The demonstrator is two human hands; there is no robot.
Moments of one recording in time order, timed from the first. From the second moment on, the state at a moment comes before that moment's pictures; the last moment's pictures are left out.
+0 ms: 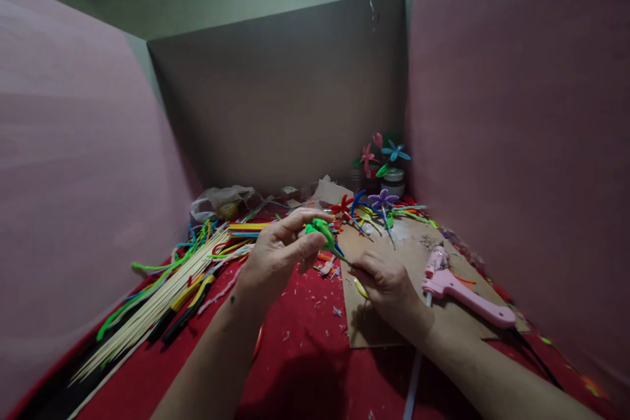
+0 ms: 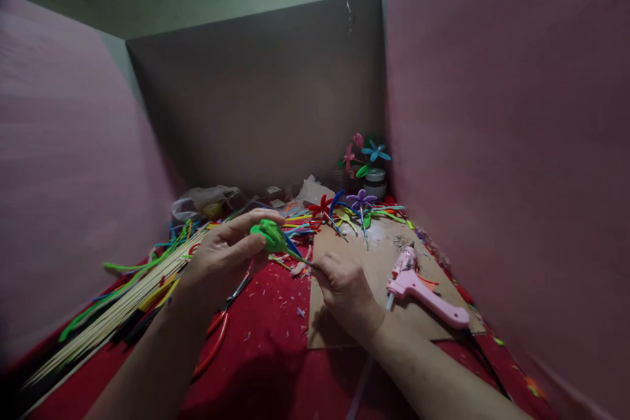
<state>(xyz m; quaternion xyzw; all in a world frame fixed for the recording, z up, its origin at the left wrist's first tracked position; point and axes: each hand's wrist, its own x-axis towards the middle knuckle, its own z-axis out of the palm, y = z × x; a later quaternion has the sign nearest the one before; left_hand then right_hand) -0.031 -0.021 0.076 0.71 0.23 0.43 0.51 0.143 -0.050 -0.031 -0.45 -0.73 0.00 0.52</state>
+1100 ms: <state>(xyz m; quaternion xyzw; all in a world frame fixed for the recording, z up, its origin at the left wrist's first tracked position) -0.026 -0.021 0.075 0.73 0.29 0.42 0.46 0.141 -0.056 -0.027 -0.46 -0.74 0.00 0.49</state>
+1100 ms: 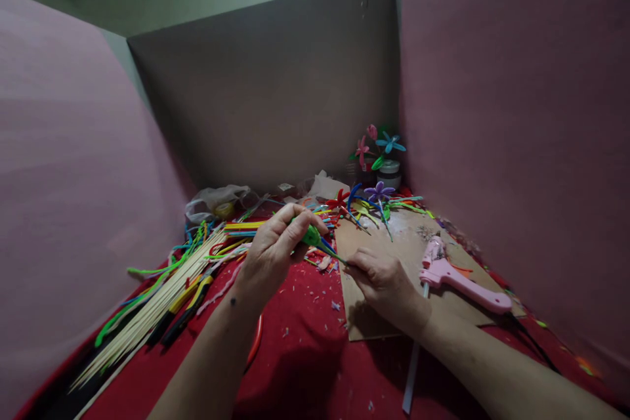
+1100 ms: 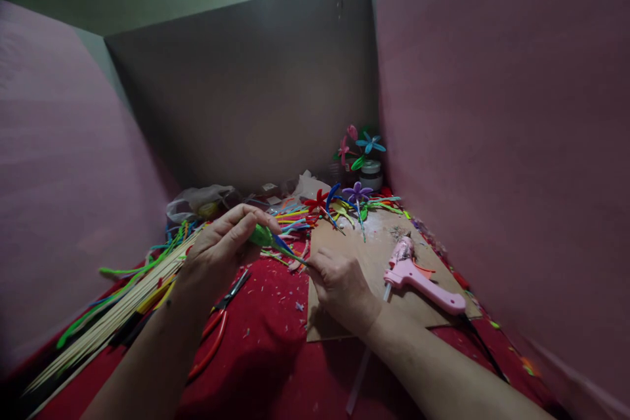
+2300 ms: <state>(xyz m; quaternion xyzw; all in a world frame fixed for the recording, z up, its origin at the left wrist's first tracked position) -0.039 -0.021 0.063 0.73 0.31 0.54 0.29 0.145 -0.051 -0.034 -0.49 -0.74 -0.07 0.46</state>
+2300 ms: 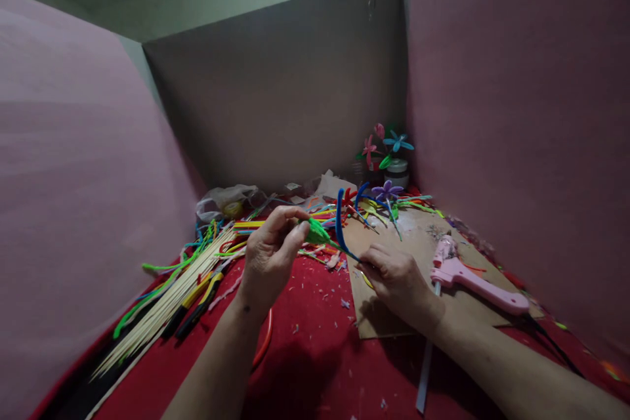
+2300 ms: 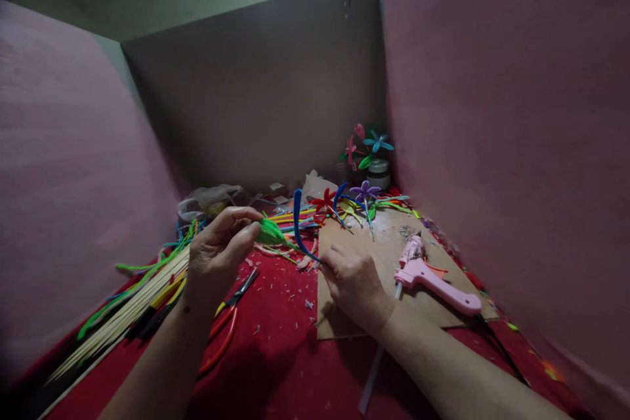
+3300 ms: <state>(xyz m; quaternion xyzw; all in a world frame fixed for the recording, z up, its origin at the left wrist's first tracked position) -0.026 0.002 0.042 0.62 0.36 0.48 0.50 0.145 -0.046 -0.015 -0.50 -0.49 0.34 0.63</state>
